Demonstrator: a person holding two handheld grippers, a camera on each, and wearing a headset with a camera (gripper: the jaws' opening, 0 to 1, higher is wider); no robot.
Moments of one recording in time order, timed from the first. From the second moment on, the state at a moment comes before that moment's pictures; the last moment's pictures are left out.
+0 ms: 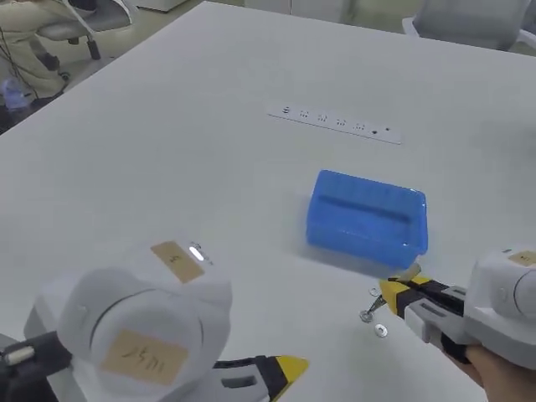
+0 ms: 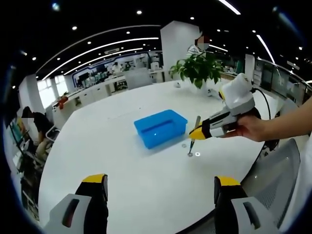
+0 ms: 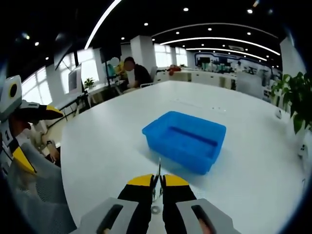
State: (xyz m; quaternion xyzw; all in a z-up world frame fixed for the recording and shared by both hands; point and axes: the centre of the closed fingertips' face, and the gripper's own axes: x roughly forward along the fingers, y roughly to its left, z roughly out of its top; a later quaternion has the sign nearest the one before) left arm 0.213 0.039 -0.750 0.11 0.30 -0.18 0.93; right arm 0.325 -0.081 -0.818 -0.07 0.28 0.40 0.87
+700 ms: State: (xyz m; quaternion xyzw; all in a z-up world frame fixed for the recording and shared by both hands) left arm 0.211 0.041 -0.753 0.11 0.31 -0.18 0.93; right arm 0.323 -0.075 -0.817 -0.11 0.28 0.40 0.87
